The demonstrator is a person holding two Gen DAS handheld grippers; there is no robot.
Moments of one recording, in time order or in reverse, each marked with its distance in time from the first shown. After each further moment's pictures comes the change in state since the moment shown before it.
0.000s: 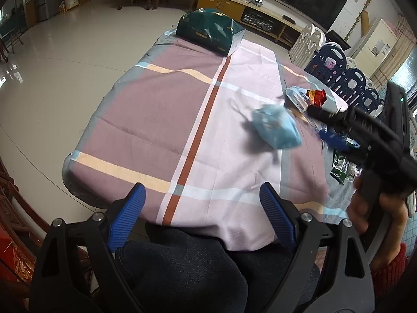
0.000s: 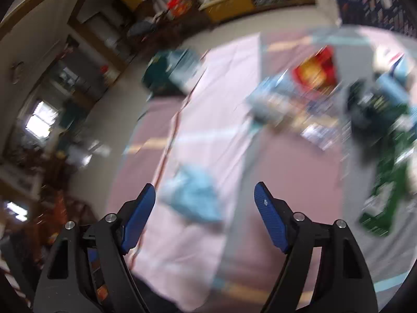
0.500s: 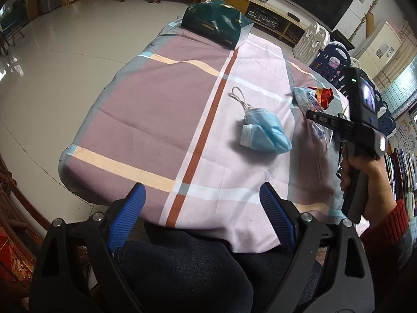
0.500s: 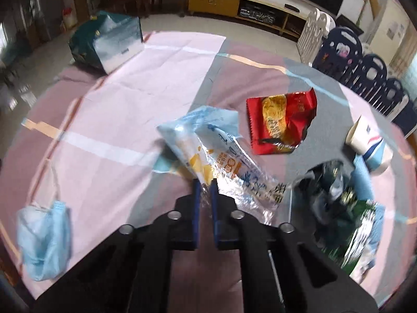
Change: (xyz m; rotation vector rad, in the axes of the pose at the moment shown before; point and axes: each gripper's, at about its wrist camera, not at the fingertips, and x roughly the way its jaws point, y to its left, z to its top) left arm 0.016 0.013 0.002 -0.039 0.031 0.000; right arm 0.074 -0.015 0.028 -0.290 0.085 -0.378
